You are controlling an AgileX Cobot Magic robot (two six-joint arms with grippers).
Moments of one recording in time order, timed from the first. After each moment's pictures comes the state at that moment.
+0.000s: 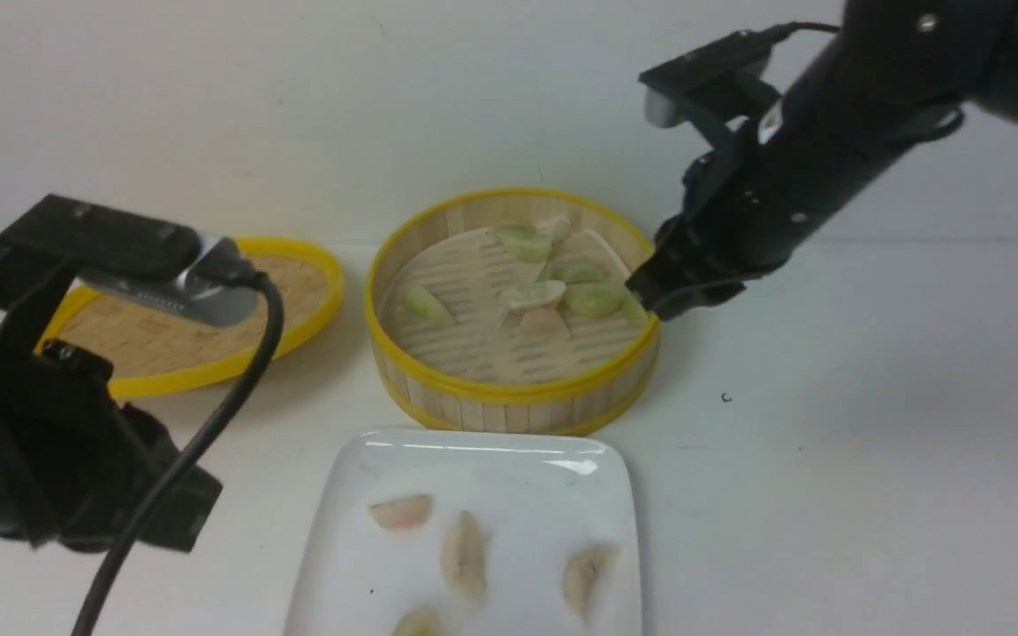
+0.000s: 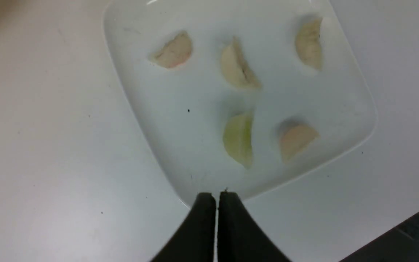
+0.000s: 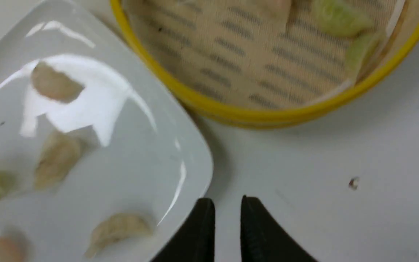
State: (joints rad) right arm 0.49 1.82 -1.66 0.16 1.12 -0.26; left arm -0.25 1.01 -0.93 -0.31 1.10 0.24
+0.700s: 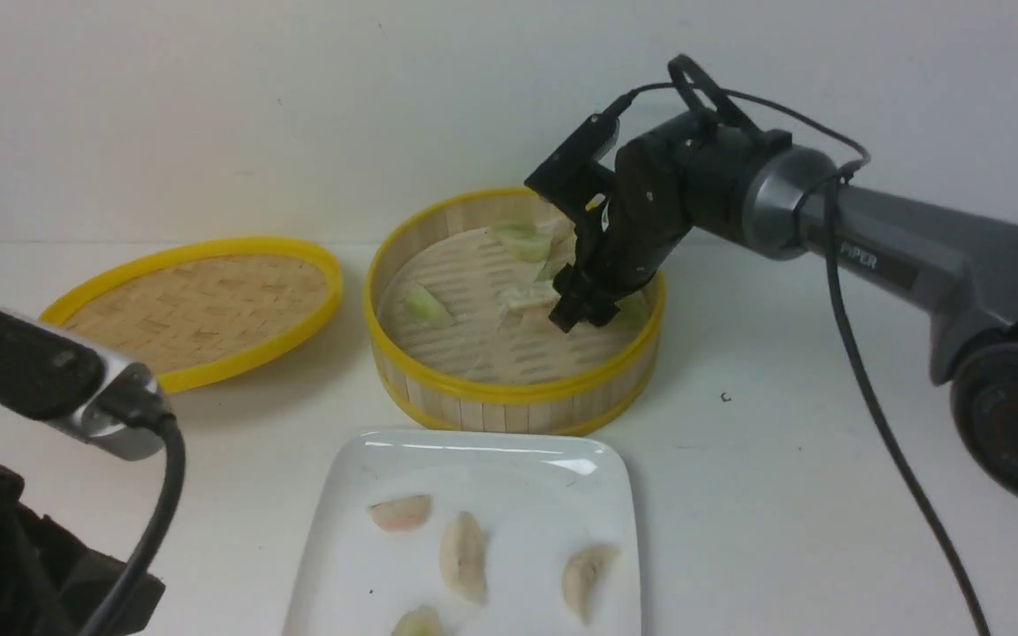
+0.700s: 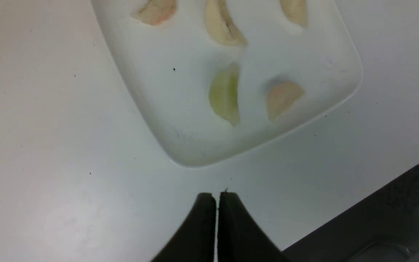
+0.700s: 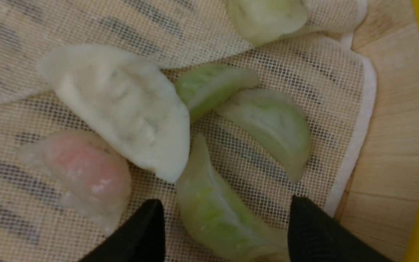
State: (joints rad) right arm 0.49 2.35 -1.99 -0.13 0.83 -0.27; left arm -0.25 0.83 -0.85 -0.31 1.18 0.24
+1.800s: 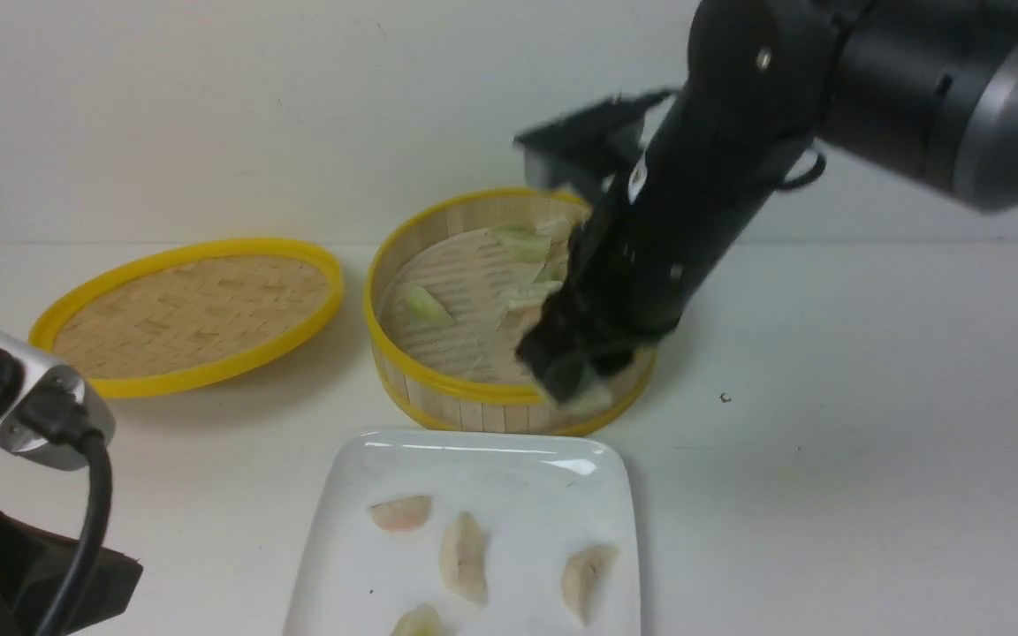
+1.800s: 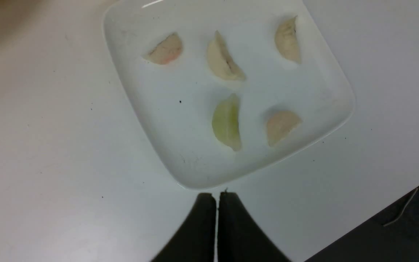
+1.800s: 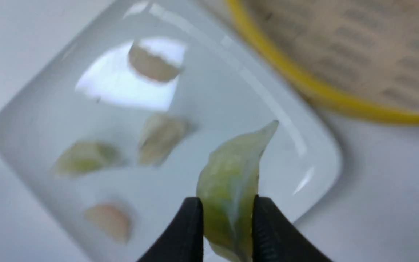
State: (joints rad) right arm 0.65 1.84 -1.60 0.26 1.23 -0.19; left arm -0.25 0.76 -0.85 -0.31 1.15 0.24
